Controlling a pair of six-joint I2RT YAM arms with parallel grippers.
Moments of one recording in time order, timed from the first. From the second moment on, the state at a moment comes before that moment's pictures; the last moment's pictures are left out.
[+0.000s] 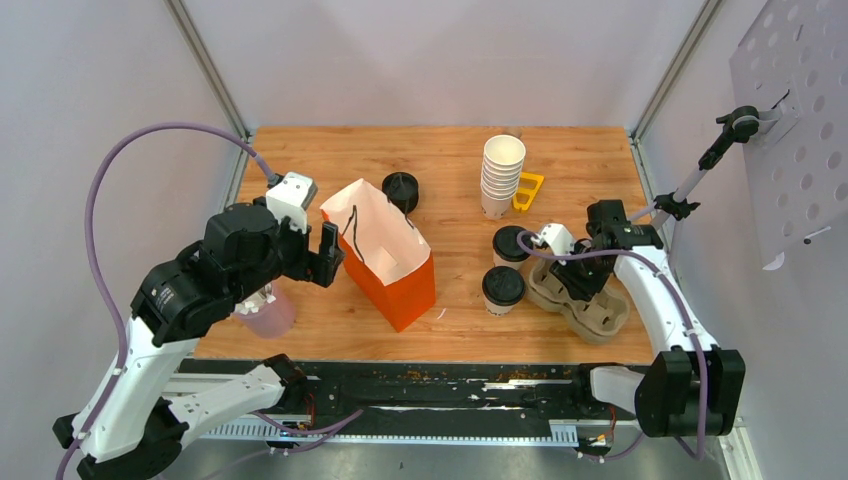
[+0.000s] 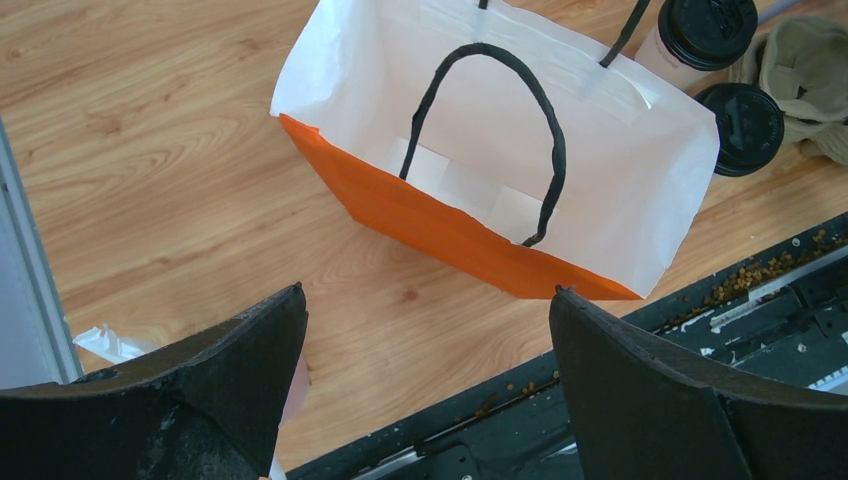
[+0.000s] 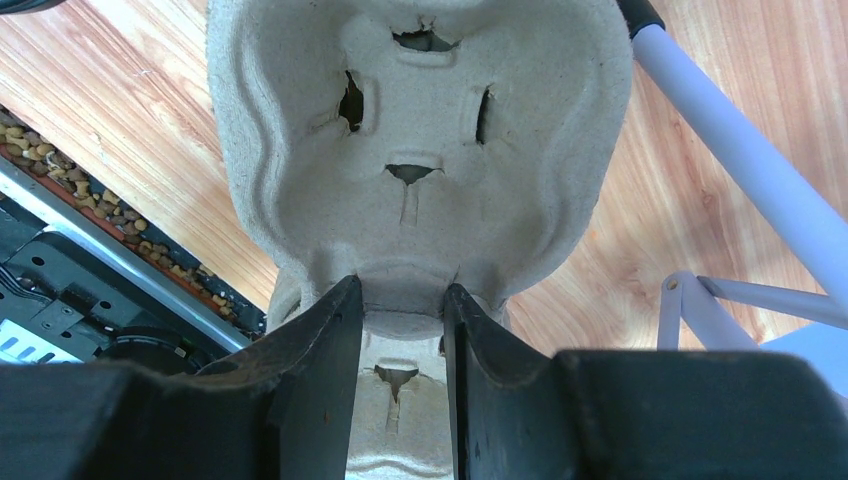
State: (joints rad) left arm -0.74 0.87 1.47 -1.14 -0.24 -0.20; right arm 0.03 1.20 0.95 -1.07 -0.21 -0.92
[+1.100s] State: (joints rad) left arm -0.74 0.89 1.47 -1.14 -0.23 -0.24; right arm 0.16 1.32 1.67 -1.09 -0.22 -0.46
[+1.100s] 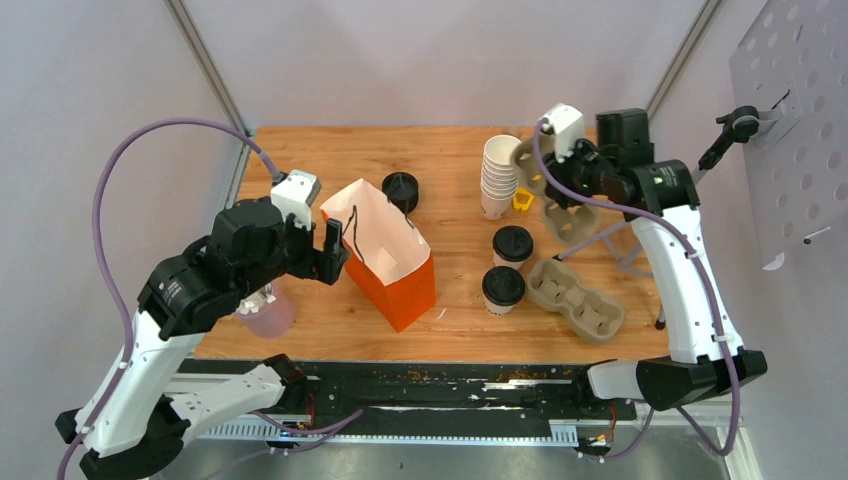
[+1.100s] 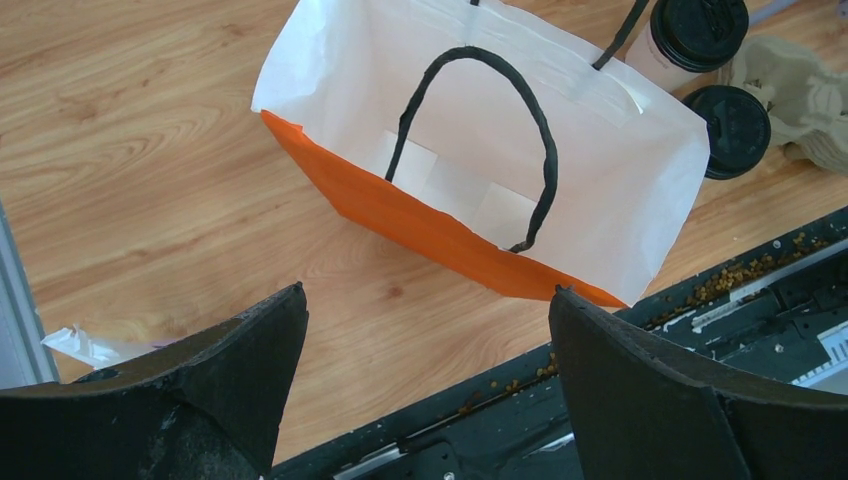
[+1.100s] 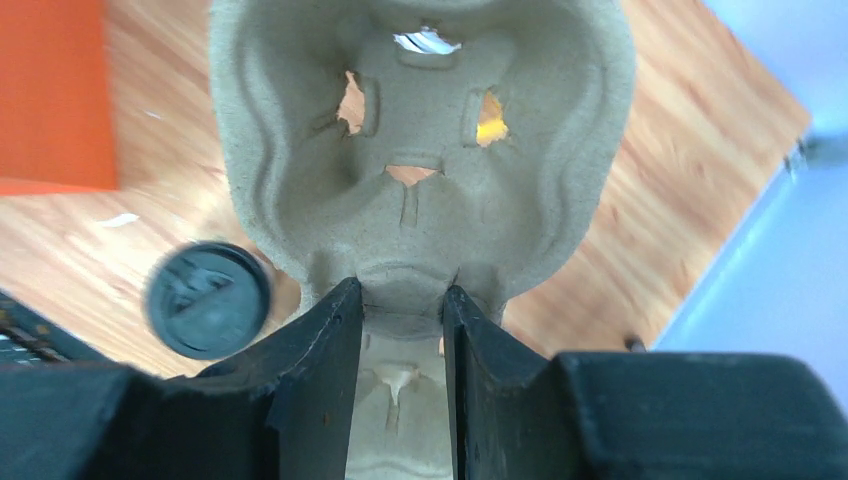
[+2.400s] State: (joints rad) left arm -0.74 0.89 1.38 -0.91 -0.31 -0.39; right arm 0.97 1.58 1.97 -0.66 -0.05 0.23
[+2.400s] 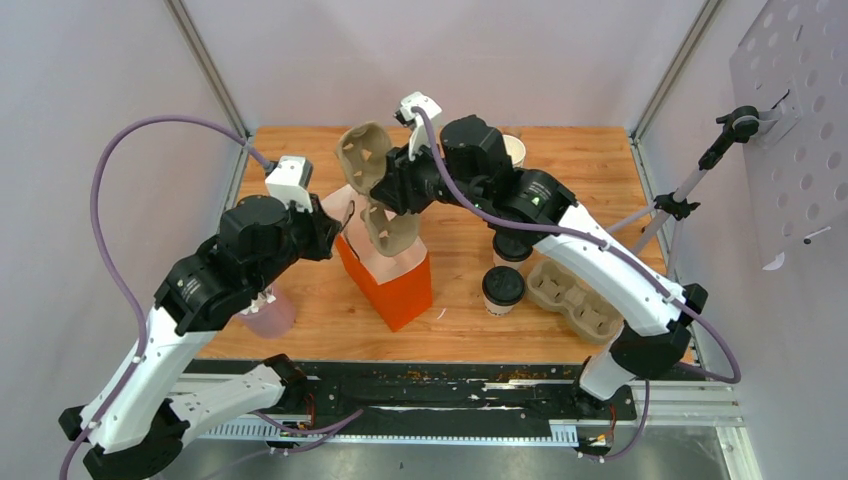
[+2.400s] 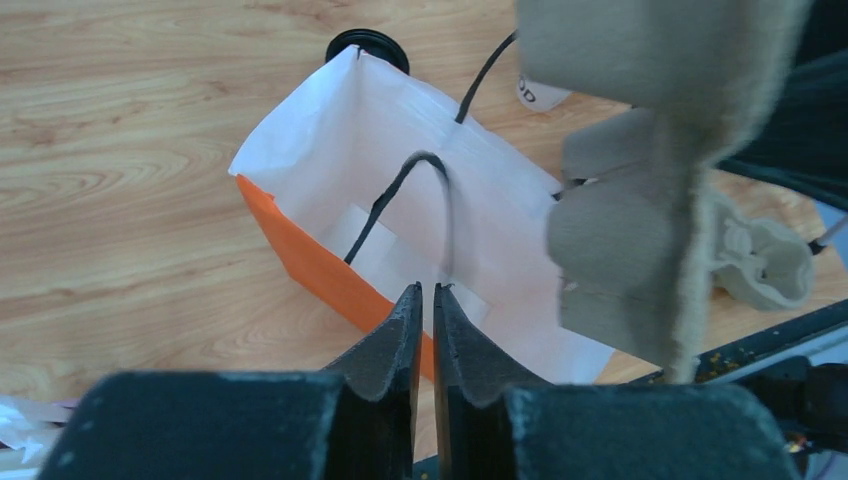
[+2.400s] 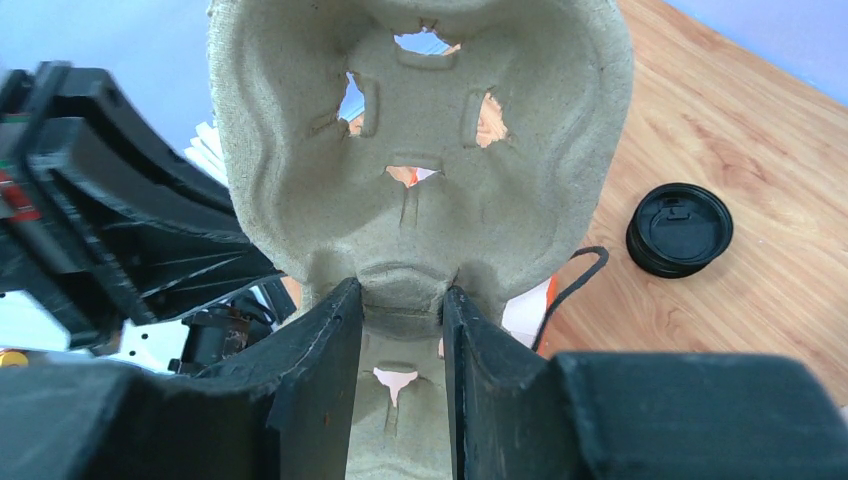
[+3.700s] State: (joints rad) left arm -0.74 0.97 1.46 -1.06 -0.25 -0.44; right arm 1.06 1.78 2.10 -0.86 0.13 0.23
